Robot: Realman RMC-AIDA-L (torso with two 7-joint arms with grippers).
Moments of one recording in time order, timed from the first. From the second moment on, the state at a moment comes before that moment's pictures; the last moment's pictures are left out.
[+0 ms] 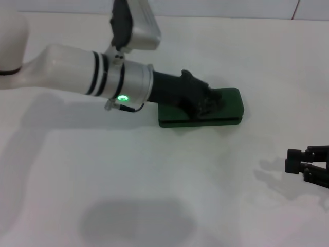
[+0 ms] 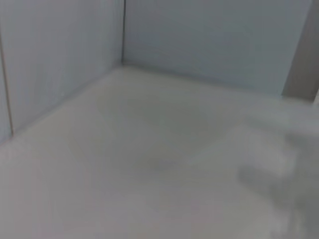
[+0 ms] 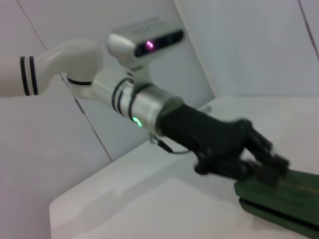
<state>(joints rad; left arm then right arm) -0.79 -2.08 1.31 0.52 1.72 1.15 -1.45 0.29 2.01 -0.92 -0.81 -1.79 -1.71 1.54</state>
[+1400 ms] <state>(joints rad) -0.70 -2.08 1.21 0.49 1.76 1.12 -1.40 0.31 2.02 -0.93 -0.79 -1.79 -1.71 1.54</state>
